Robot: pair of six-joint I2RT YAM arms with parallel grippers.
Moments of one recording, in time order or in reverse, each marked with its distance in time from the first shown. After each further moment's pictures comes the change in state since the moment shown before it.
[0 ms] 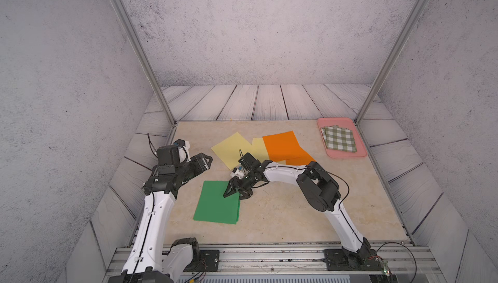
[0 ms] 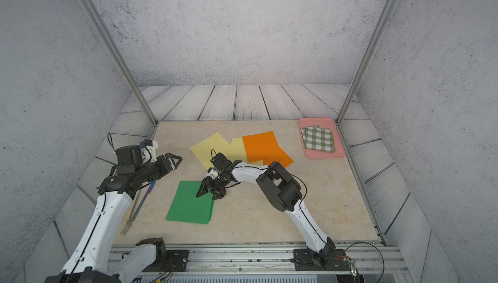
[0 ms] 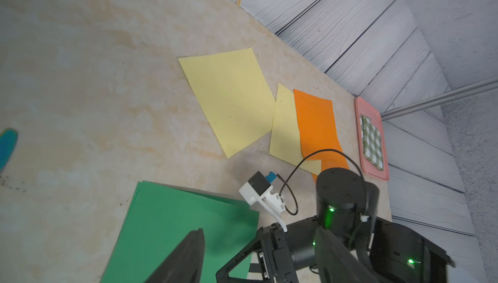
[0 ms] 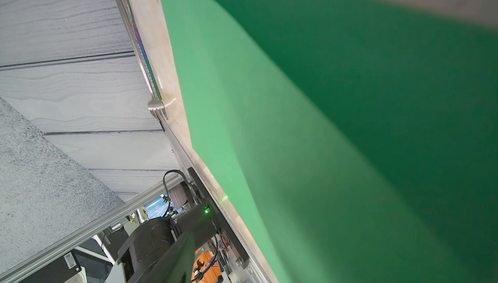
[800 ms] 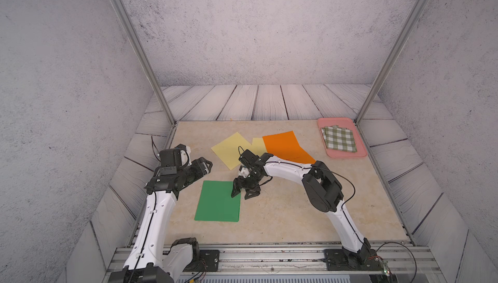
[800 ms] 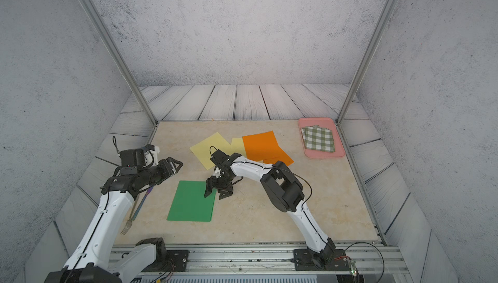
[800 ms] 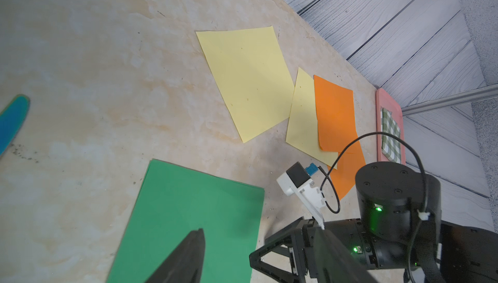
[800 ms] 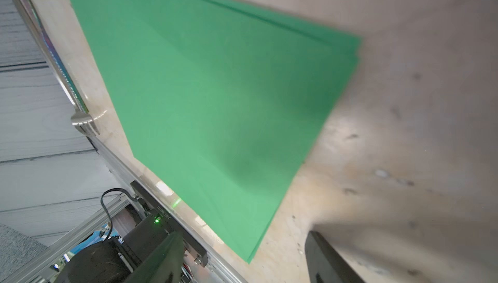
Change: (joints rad) left arm 0.000 0.004 -0.024 -0.021 -0.025 0.000; right arm -0.006 -0.047 0.101 -0.405 0.270 -0.151
